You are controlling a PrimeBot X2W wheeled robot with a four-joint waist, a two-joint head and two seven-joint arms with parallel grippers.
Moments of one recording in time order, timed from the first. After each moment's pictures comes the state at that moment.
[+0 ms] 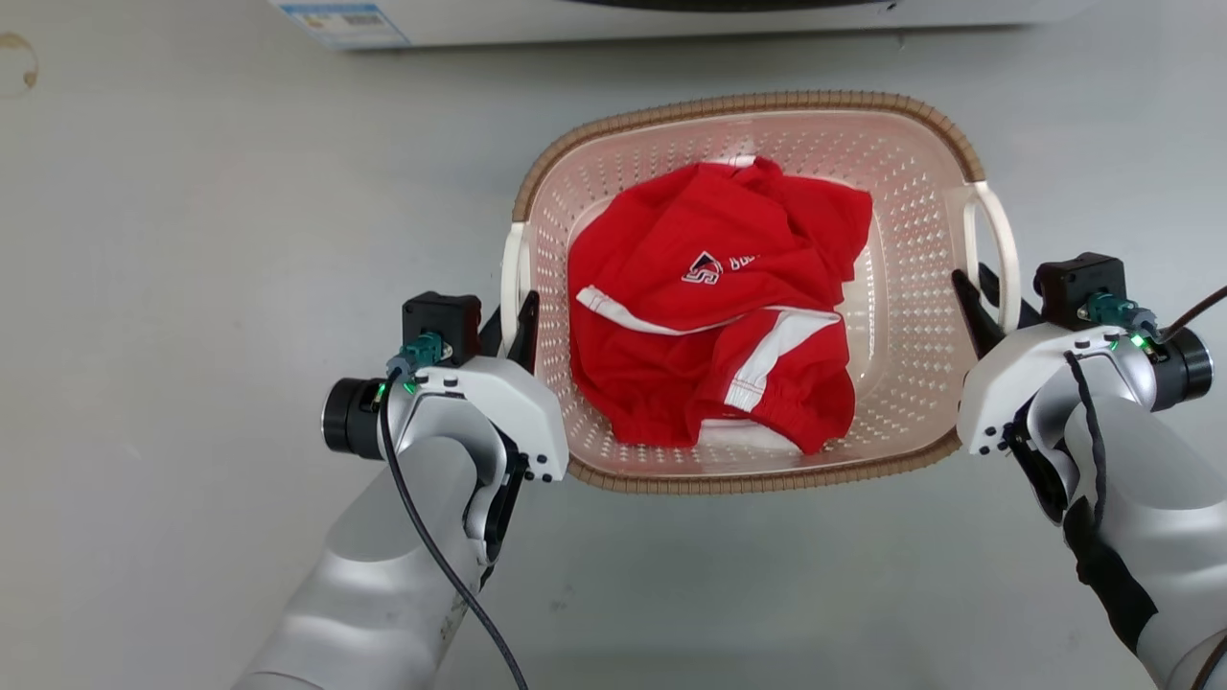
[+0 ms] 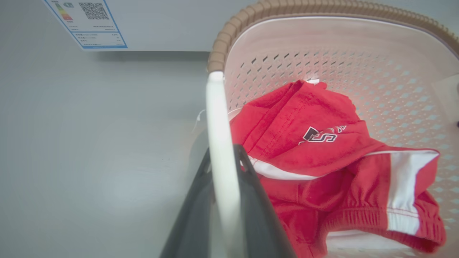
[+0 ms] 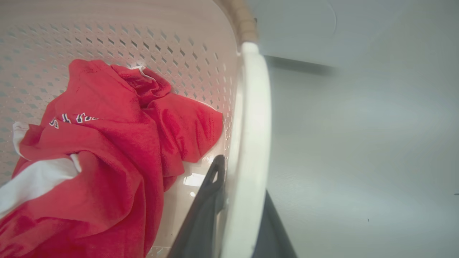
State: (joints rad) left arm -0.81 0.01 -0.71 0.98 -0.71 0.07 -0.25; right arm -0.75 -0.04 0.52 0.99 0.42 0.13 -0.24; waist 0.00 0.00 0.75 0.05
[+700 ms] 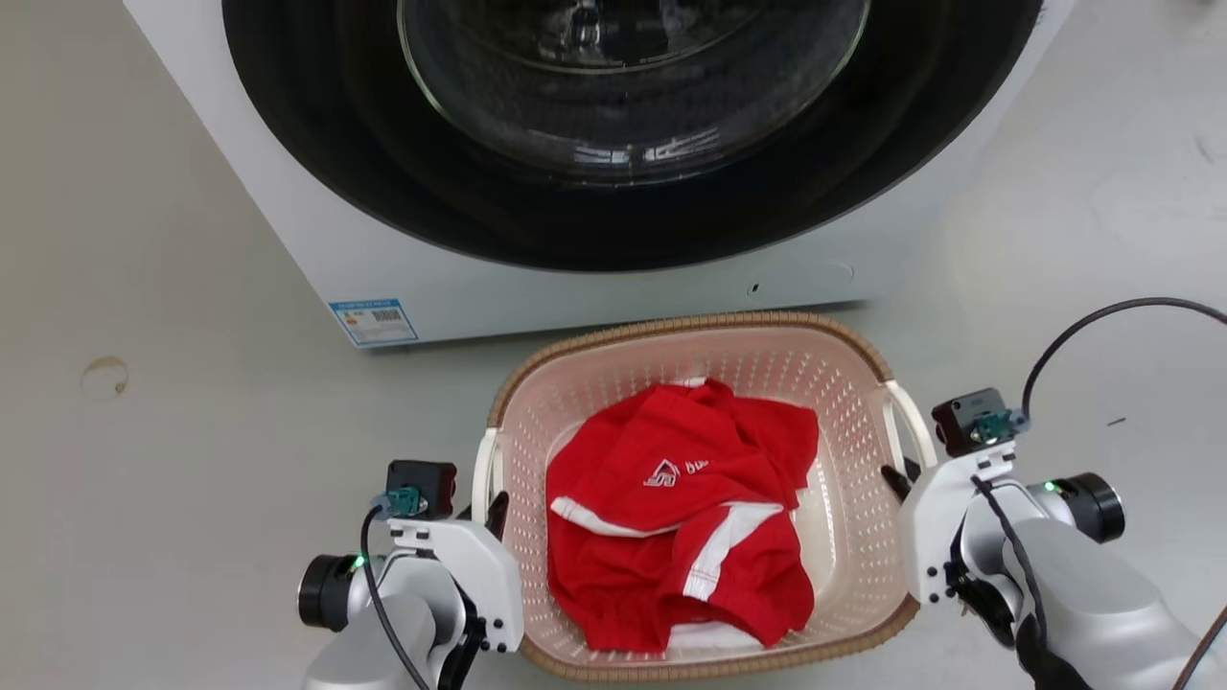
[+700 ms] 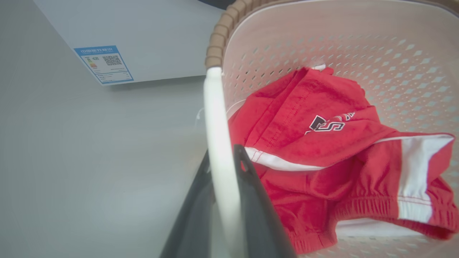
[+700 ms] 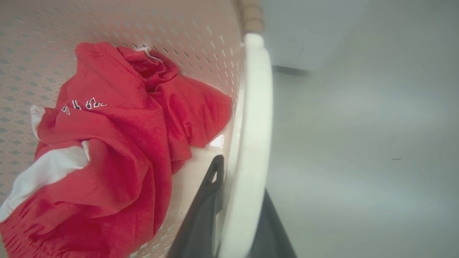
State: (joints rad) left arm -0.67 0.00 -0.72 1.25 -0.71 -0.08 -0.22; right arm -0.63 -0.01 0.83 1.00 0.69 0.13 0.03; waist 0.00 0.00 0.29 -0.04
